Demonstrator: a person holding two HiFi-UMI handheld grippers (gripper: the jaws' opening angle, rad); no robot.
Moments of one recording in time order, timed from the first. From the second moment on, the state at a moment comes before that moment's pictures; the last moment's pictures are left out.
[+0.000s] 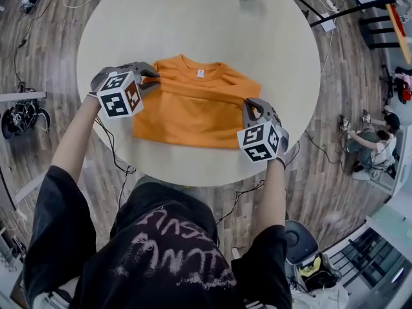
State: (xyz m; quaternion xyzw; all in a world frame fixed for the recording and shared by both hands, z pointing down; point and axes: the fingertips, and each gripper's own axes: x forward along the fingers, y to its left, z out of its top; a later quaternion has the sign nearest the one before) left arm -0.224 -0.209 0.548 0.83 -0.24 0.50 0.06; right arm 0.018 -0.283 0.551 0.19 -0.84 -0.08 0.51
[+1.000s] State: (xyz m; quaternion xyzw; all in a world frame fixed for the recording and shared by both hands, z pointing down) left arm -0.240 -0.200 0.573 0.83 -0.22 0.51 0.06; right arm 0.022 -0.304 0.568 0.23 -0.81 -0.10 0.53
